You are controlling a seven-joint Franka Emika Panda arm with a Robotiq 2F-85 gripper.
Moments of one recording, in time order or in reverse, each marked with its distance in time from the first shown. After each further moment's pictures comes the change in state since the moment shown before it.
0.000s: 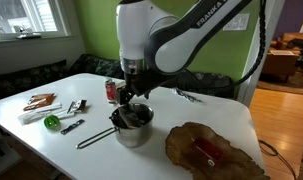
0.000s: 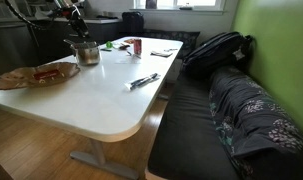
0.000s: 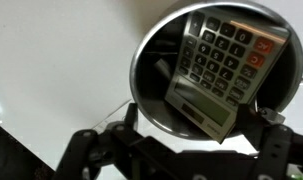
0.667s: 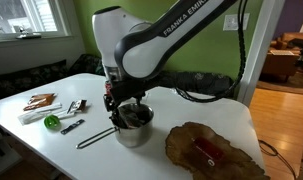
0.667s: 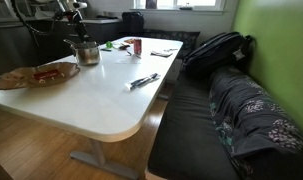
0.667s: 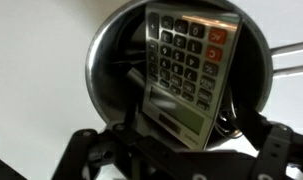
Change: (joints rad) arm 0.014 0.178 0.027 0.277 0.083 -0.187 0.067
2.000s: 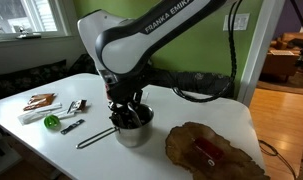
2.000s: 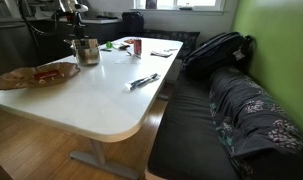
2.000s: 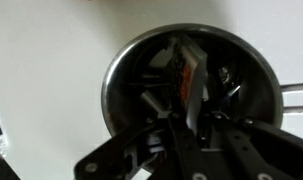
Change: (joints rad) arm 0.007 0.099 0.019 0.200 0.036 -0.289 -0.109
